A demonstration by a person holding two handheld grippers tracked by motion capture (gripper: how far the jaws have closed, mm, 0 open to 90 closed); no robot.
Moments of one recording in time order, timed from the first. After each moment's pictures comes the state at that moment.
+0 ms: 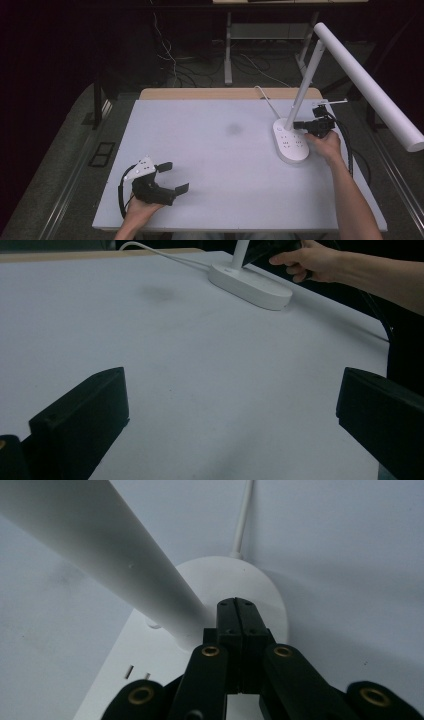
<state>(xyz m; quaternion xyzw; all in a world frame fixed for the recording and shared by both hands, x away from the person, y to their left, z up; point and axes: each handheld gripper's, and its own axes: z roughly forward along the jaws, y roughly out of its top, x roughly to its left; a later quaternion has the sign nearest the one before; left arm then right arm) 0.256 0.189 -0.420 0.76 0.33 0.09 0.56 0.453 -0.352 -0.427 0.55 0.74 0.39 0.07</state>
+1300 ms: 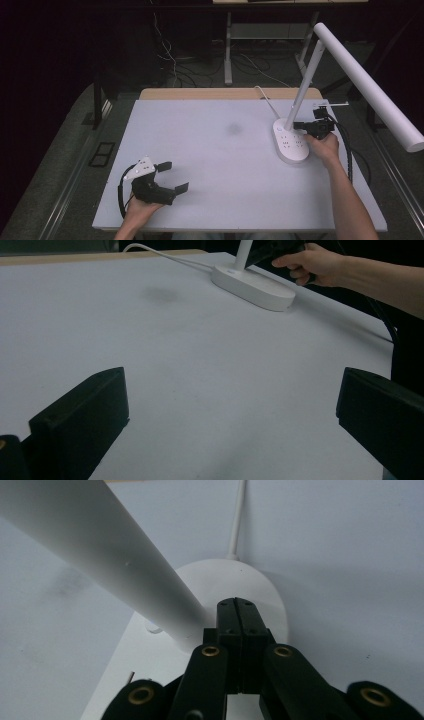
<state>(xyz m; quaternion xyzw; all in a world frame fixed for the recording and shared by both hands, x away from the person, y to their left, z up) 0.257 0.191 -0.419 0.76 0.33 0.09 0.56 0.447 -0.349 -0.429 0.57 0.71 0.40 0.08</state>
